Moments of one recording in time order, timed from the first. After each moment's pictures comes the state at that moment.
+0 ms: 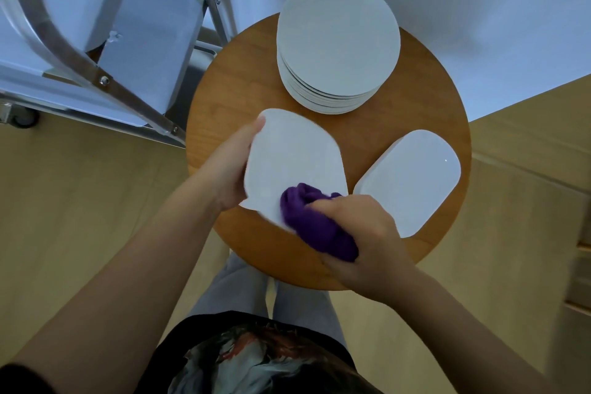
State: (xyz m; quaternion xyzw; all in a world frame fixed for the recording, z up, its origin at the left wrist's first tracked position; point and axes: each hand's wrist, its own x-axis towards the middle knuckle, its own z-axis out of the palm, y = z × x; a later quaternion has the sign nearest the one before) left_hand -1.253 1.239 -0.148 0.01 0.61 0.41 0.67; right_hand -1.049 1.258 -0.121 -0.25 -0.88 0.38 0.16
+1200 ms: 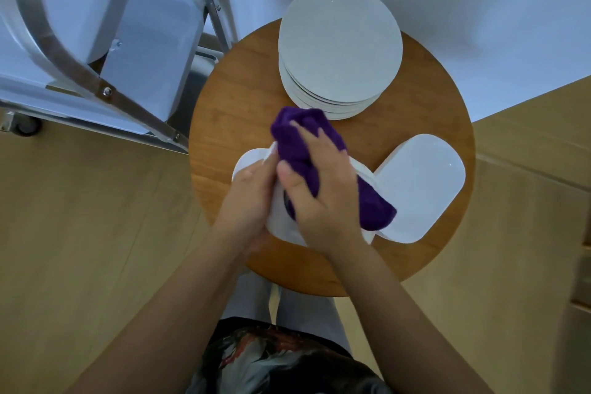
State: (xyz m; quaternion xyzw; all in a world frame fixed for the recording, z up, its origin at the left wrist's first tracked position) left_hand -1.216 1.221 -0.134 0.13 0.62 0.53 0.57; right_hand -1.127 1.265 -0.125 -0.45 -0.72 0.47 0.24
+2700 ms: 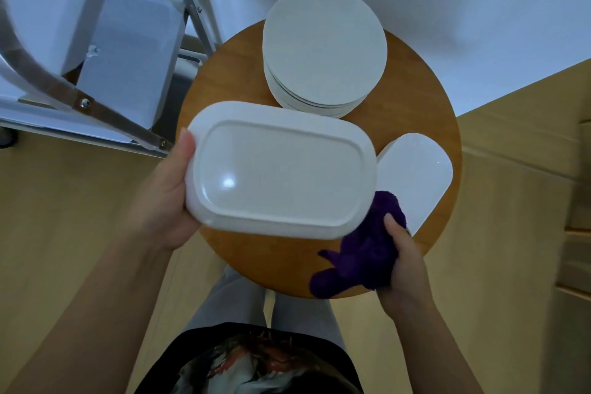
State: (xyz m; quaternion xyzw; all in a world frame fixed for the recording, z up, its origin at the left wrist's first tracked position) left_hand -1.288 1.199 -0.135 0.13 0.52 0.57 0.63; right_hand -1.019 1.251 -0.154 -0.63 -0.19 0.70 0.28
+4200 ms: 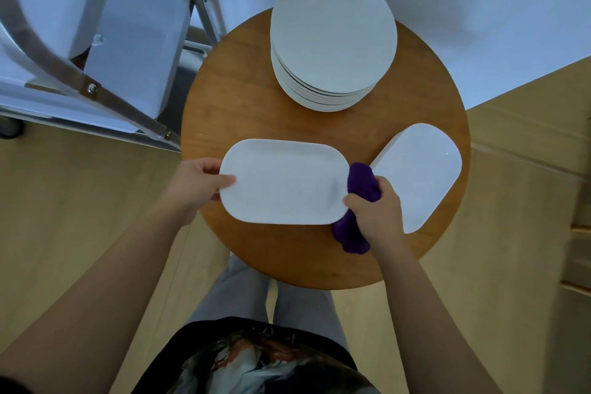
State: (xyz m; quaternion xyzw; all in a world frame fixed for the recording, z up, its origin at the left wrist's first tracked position) left_hand -1.299 1.200 -0.209 0.12 0.77 0.32 0.53; right_hand -1.046 1.280 -0.207 -0.70 -0.47 0.52 0.12
